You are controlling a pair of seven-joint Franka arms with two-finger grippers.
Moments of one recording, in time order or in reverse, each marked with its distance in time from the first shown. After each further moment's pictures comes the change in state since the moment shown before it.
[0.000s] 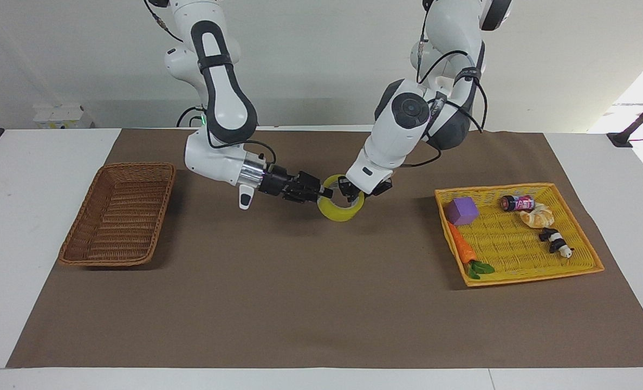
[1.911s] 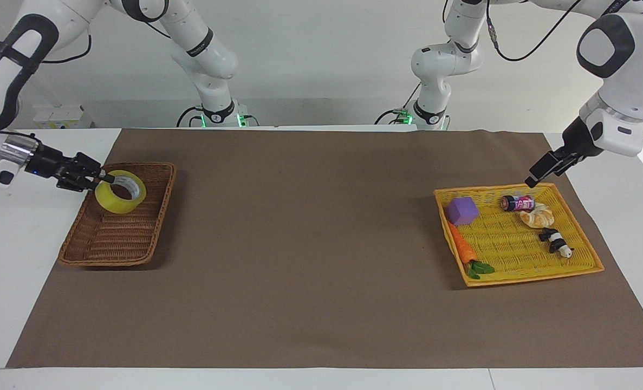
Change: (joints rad) left arm 0.564 -0.245 0.029 0.081 0.139 -0.285 0.240; right arm -1.000 0.137 -0.017 0.315 -1.008 -0.685 -0.570
